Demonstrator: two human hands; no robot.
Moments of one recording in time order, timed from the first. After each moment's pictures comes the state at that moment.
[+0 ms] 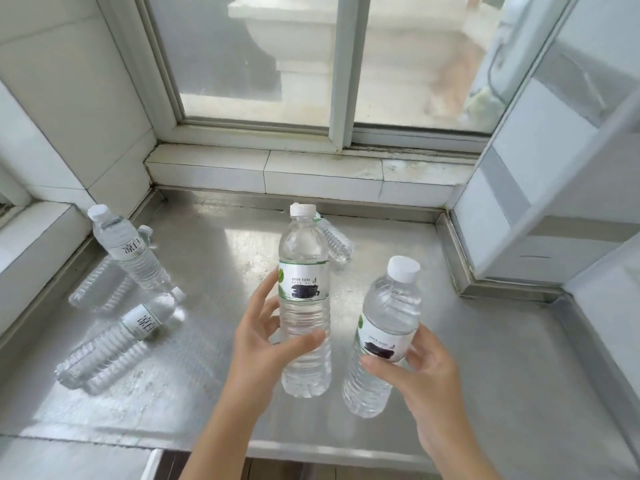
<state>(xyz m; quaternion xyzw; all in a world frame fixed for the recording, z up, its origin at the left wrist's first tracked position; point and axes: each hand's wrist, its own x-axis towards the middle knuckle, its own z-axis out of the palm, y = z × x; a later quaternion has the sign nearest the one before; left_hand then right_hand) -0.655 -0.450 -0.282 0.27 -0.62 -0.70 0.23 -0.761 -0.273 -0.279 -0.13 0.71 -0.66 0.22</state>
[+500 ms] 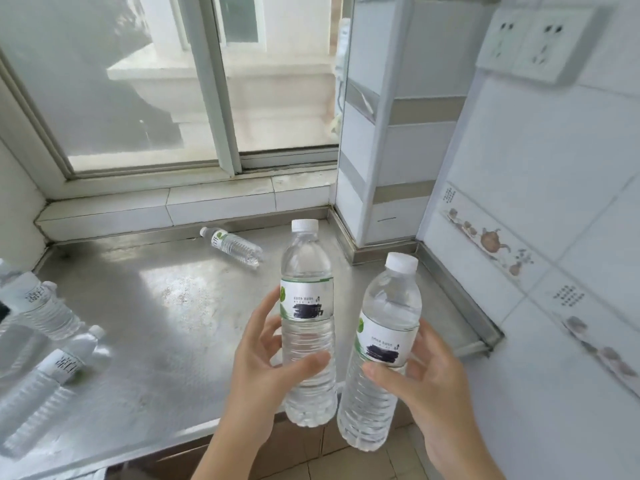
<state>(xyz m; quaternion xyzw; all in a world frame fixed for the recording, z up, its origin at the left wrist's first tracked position) -0.609 -0.295 -0.242 0.13 -0.66 -0.72 0.16 -0.657 -0.101 -0.223 -0.06 0.70 -0.71 0.09</state>
